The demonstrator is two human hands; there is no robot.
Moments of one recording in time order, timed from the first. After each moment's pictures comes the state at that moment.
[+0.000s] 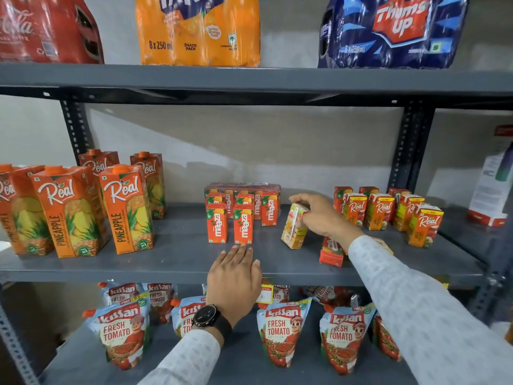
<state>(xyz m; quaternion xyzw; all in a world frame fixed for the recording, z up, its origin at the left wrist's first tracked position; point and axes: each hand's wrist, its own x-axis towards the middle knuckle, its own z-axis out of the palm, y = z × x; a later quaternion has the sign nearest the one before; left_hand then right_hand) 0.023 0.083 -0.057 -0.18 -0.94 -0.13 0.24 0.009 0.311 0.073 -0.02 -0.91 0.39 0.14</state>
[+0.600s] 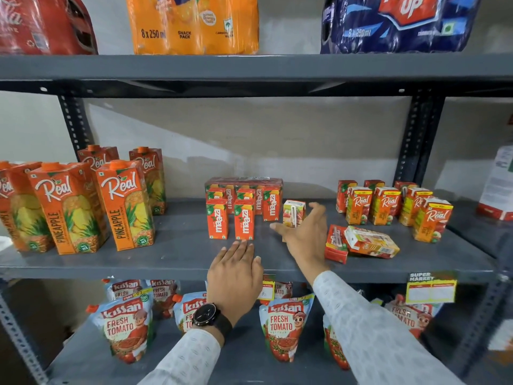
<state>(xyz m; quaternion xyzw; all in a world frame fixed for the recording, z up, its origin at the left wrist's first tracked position) 0.023 0.086 -0.055 -0.18 -0.95 -0.12 0.24 -0.002 0.260 -0.010 -0.14 -0.81 0.42 0.39</state>
